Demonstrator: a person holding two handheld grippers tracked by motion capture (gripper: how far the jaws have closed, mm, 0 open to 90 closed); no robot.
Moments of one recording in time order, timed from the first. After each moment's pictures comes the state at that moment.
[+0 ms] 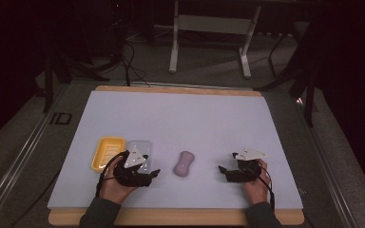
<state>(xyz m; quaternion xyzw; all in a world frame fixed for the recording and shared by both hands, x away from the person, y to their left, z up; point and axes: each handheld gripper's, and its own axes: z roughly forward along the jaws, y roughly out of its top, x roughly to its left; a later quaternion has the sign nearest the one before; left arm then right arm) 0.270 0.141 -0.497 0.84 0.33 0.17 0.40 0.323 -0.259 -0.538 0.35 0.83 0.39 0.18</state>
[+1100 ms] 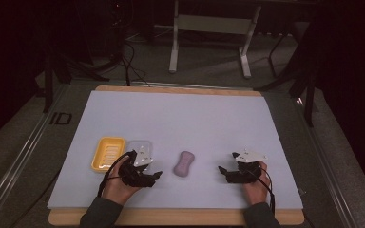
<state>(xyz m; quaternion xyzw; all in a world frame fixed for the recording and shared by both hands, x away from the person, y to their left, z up) 0.272 0.123 -0.493 0.86 0.33 0.16 0.34 0.318 -0.259 -0.538 0.33 0.83 0.40 0.20</state>
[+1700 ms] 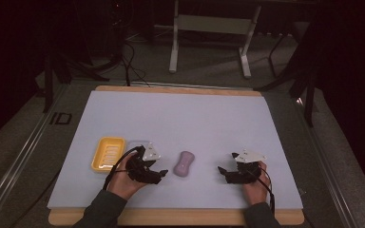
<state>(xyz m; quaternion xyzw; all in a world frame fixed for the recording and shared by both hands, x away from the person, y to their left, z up) 0.287 0.105 -0.484 0.88 0.31 0.13 0.33 0.318 -0.257 -0.538 0.33 0.84 0.39 0.20</state>
